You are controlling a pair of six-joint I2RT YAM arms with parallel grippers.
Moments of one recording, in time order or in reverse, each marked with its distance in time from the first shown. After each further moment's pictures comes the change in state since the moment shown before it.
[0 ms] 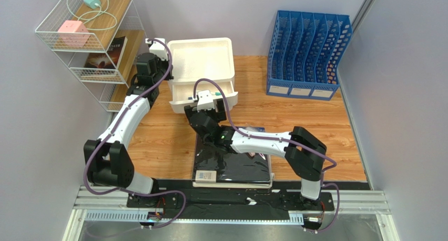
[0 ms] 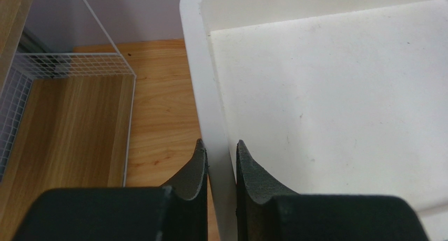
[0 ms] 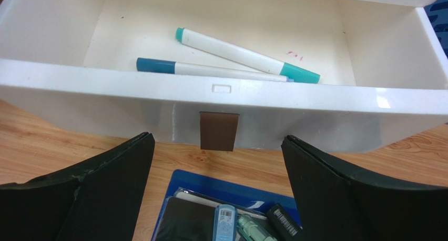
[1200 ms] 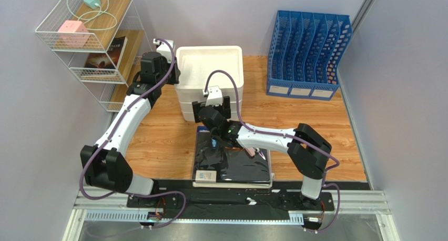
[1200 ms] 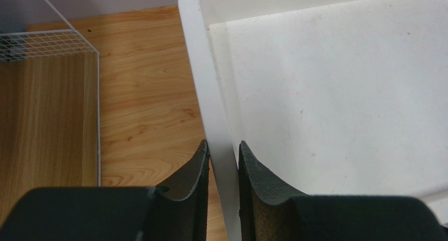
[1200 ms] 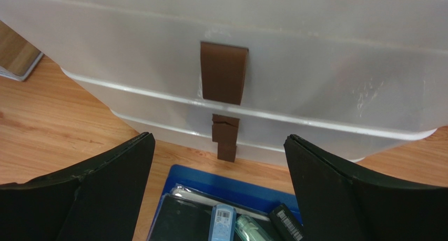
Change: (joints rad) left arm -0.071 -0.048 0.065 -0.236 0.031 -0.016; right arm -0.080 -0.031 -0.060 -0.009 -0.155 0.113
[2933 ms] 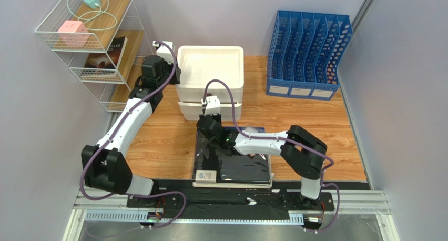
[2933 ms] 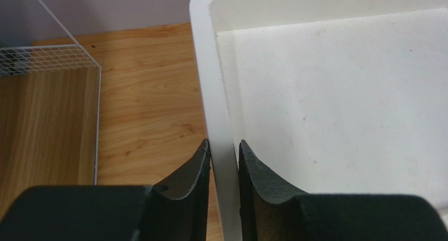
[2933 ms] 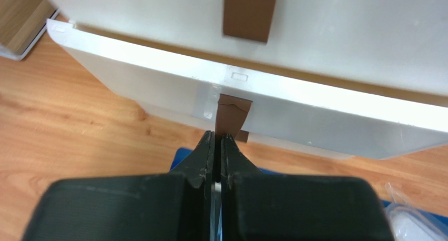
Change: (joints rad) left arm -0.005 -0.014 -0.086 0.154 -0.019 -0.014; right arm 0.037 0.046 -0.076 0.085 0.015 0.041
